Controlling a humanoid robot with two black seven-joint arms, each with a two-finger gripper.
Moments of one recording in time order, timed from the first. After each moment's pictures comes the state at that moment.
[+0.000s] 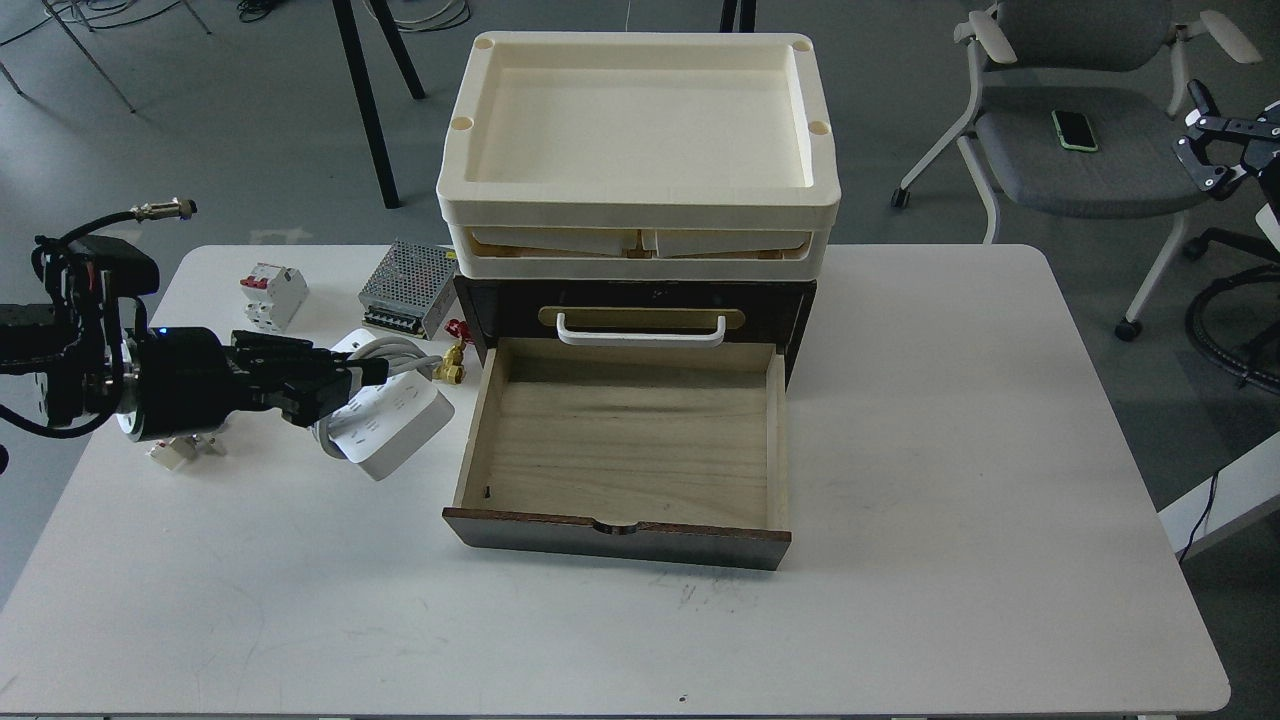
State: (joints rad) left arm -0.75 1.11 -0.39 -1.53 1.55 -0.29 -0.49; right arm 0.82 -0.68 0.66 0.62 0.26 0.49 0.30
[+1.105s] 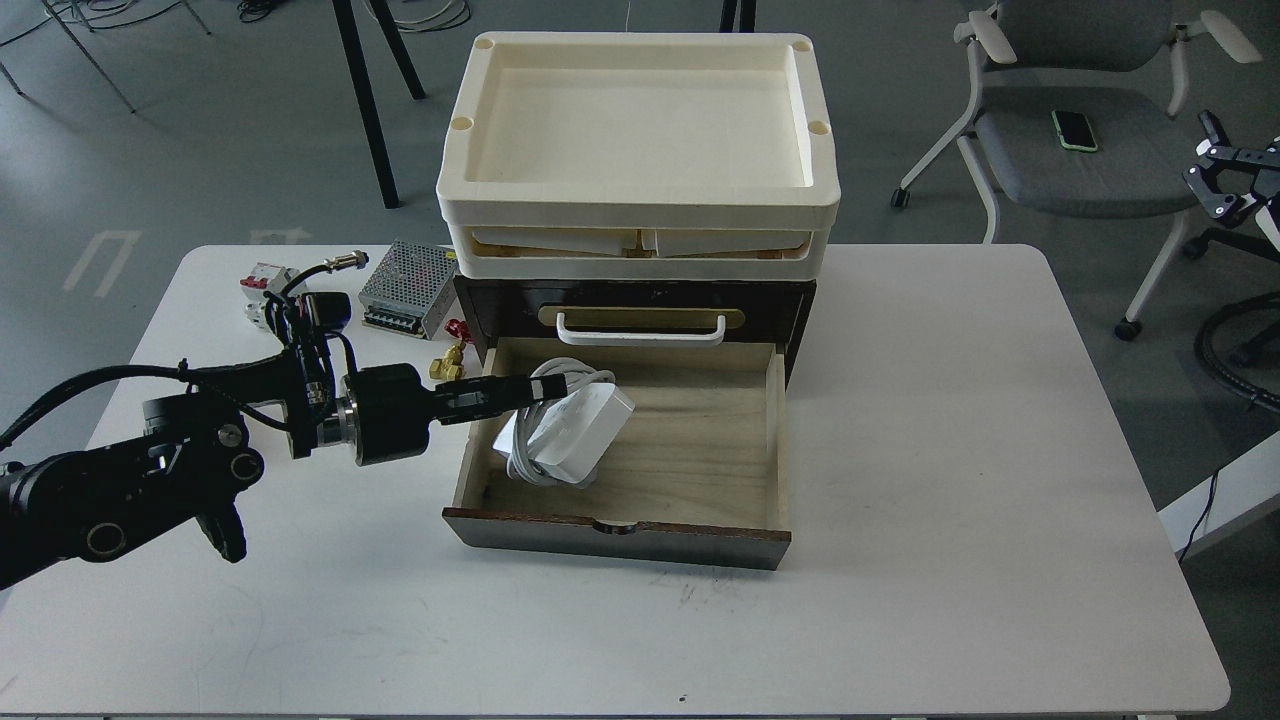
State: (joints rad) left arm -0.71 0.61 -0.34 -1.17 1.25 -0.32 -0.49; right arm 0.77 -0.69 0.68 0.62 0.26 0.49 0.31
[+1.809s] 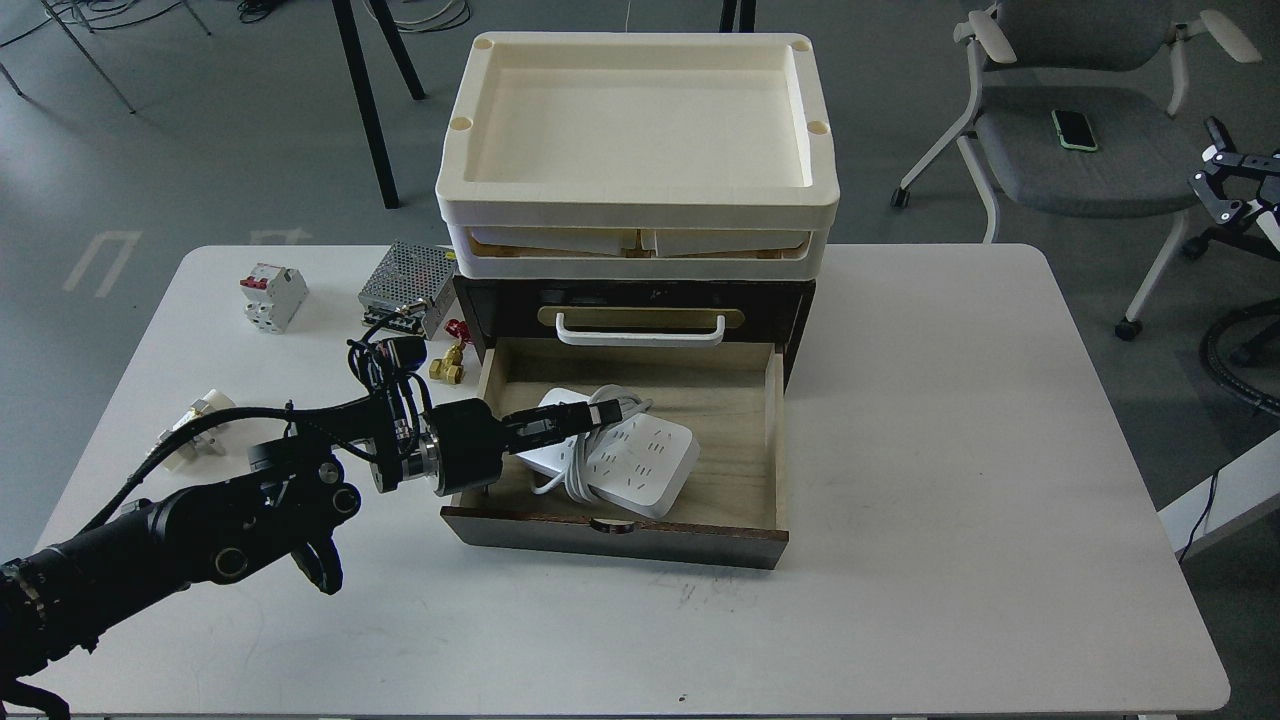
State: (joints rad) left arm -0.65 0.37 -0.34 -1.01 1.26 -0.25 -0.48; right arm 0.75 -0.70 0.69 0.62 0.26 0.49 0.31
